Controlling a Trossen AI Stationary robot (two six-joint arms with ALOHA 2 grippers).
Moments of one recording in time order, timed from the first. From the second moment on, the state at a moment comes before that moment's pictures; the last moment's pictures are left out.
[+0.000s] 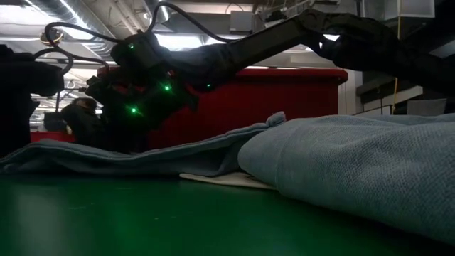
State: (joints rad) left arm -0.72 1.34 0.50 -0.64 -0.42 -1.85; right arm 0.02 2.77 2.35 -0.17 -0.01 0.05
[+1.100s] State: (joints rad) left arm -0.73 1.23 0.73 -0.80 -0.19 -1.67; right arm 0.02 2.77 2.35 -0.18 0.01 0.05
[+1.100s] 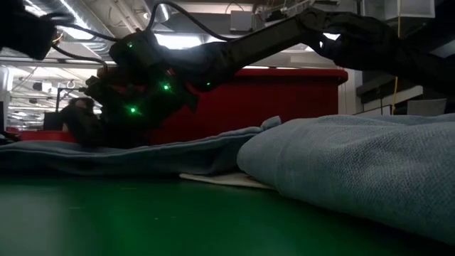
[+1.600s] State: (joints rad) left arm -0.73 1.03 0.75 -1.09 -0.34 -1.79; right arm 0.02 2.61 2.35 -0.33 -0.08 0.04
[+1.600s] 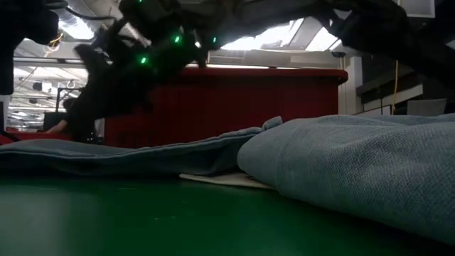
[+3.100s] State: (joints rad) left arm -0.53 1.03 0.75 -1.08 -0.50 -1.38; right arm -0.04 1.89 1.69 -1.17 -0.21 0.02
